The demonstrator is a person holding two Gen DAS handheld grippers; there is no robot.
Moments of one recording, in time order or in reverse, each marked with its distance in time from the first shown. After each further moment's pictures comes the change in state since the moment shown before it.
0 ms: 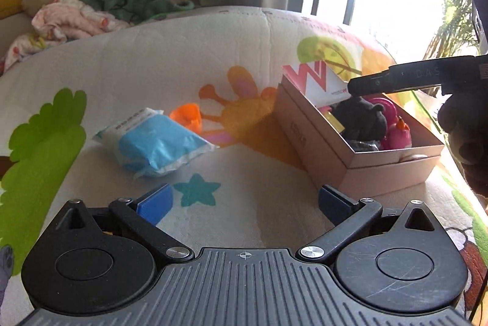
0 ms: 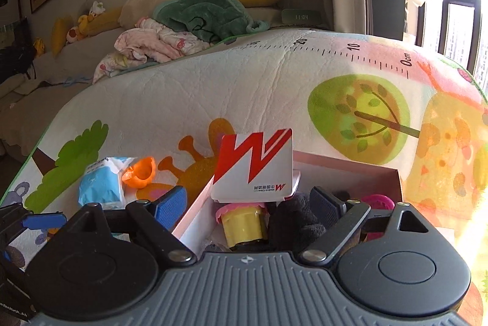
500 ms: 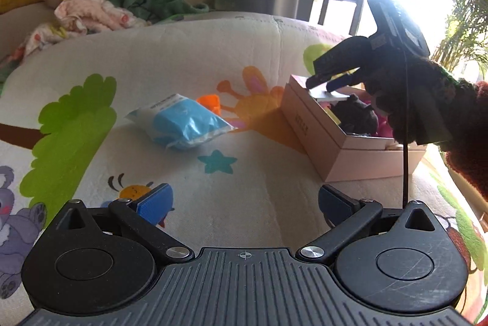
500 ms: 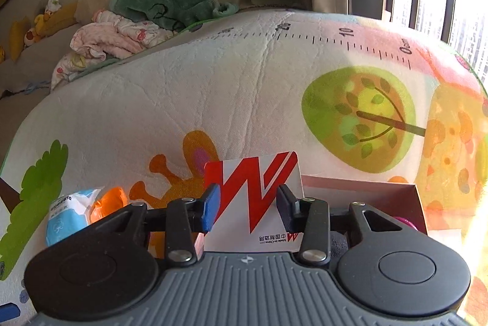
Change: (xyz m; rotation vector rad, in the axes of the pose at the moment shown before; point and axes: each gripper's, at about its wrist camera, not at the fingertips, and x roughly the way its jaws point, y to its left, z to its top) left arm -0.054 0.017 -0.024 -0.054 -0.026 0.005; right arm 0.080 0.013 0.046 0.114 0.129 -0.135
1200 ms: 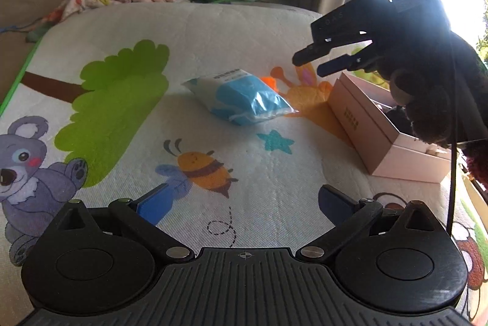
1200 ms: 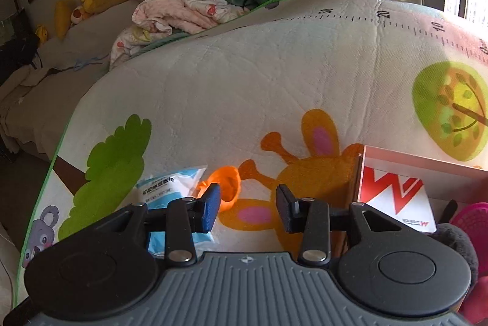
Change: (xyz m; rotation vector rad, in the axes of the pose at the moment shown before) left arm 0.000 0.051 -0.022 -0.141 0.019 0.062; right arm -0.010 0.102 -0.003 -0.058 0.067 0.213
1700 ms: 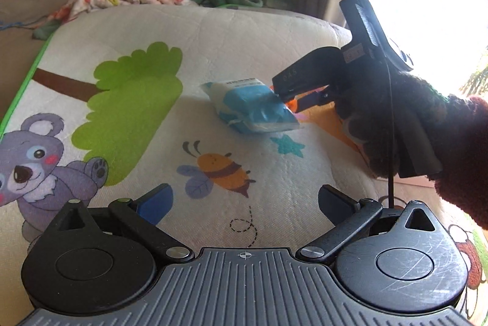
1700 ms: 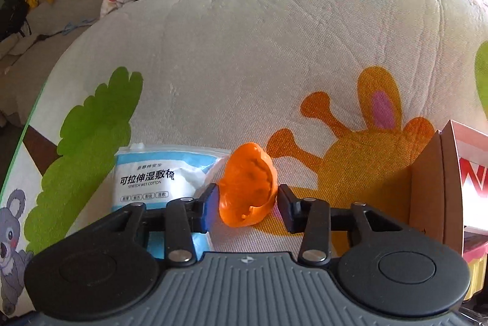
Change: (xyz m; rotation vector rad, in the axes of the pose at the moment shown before) left arm -0.011 0.014 0.001 -0.022 -0.017 -0.005; right arm 0.075 0.035 -0.022 -0.077 0.108 -0.055
